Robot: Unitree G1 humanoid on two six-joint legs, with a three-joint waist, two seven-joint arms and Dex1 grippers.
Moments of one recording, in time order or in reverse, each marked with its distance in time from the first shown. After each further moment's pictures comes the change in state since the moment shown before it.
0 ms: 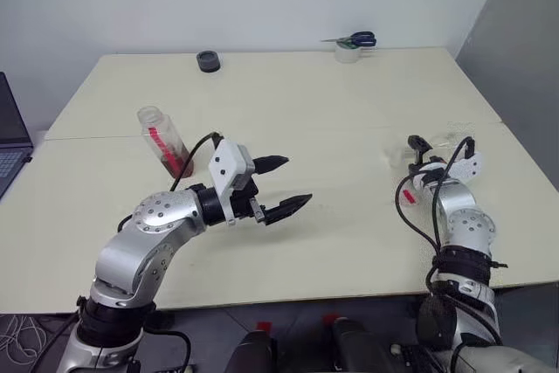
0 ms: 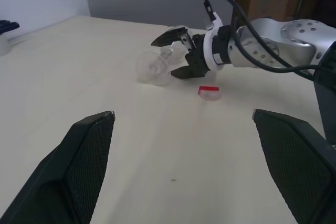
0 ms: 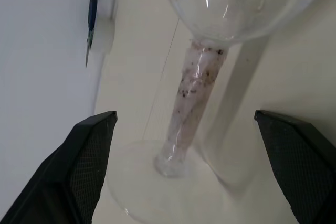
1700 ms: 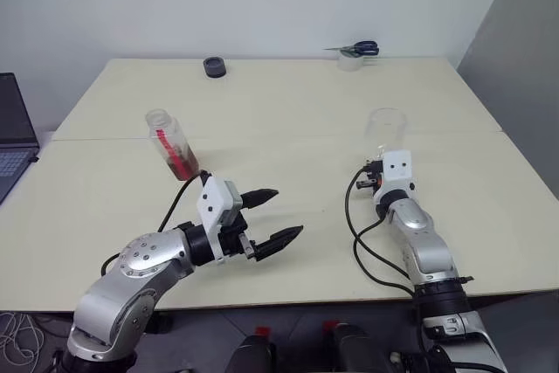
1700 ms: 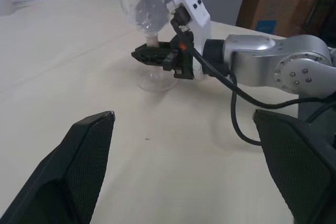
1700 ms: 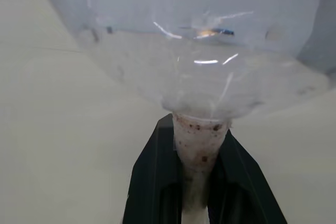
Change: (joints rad) left arm 0.287 0.021 0.061 -0.149 -0.057 -0.007 0.072; right arm 0.297 -0.037 0.661 -0.270 -1.005 -0.222 0.363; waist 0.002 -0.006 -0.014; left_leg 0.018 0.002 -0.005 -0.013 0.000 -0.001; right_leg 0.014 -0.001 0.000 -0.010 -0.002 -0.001
